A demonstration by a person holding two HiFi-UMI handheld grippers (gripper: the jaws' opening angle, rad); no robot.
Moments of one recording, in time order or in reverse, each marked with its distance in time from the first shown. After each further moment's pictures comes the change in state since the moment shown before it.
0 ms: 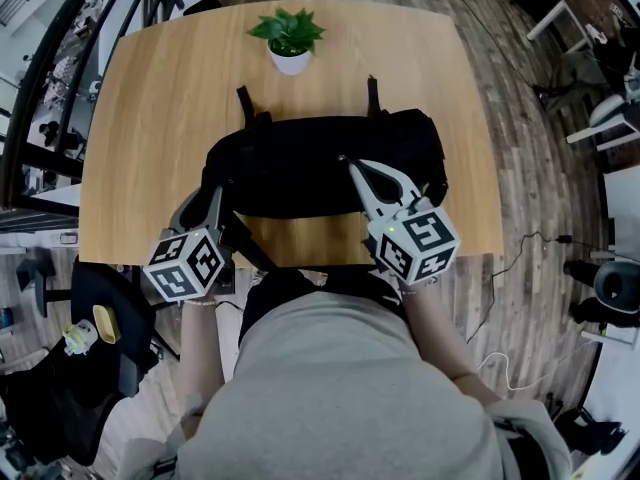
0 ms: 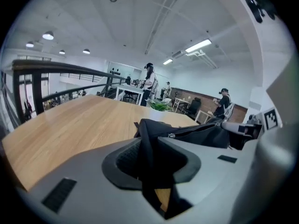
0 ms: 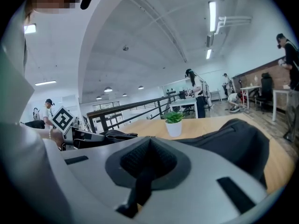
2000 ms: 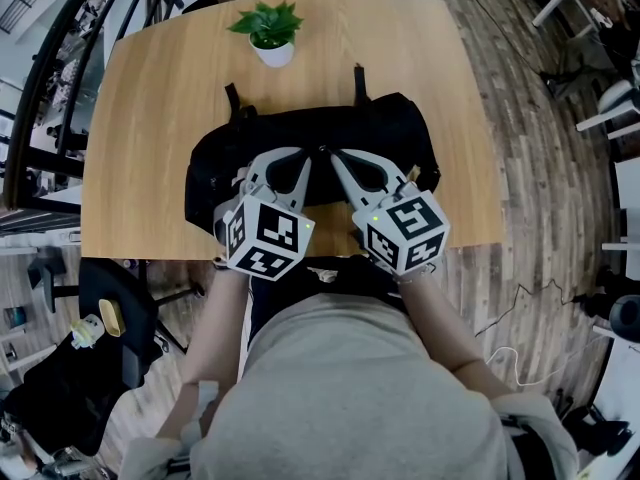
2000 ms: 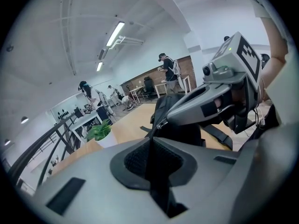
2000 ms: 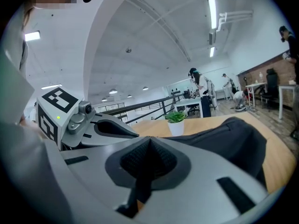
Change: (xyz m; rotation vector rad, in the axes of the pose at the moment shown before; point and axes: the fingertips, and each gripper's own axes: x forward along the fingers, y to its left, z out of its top) left arm 0.059 -0.211 -0.013 0.850 0.059 -0.326; right arm -0.008 -0.007 -0.003 -0.002 -0.009 0.079
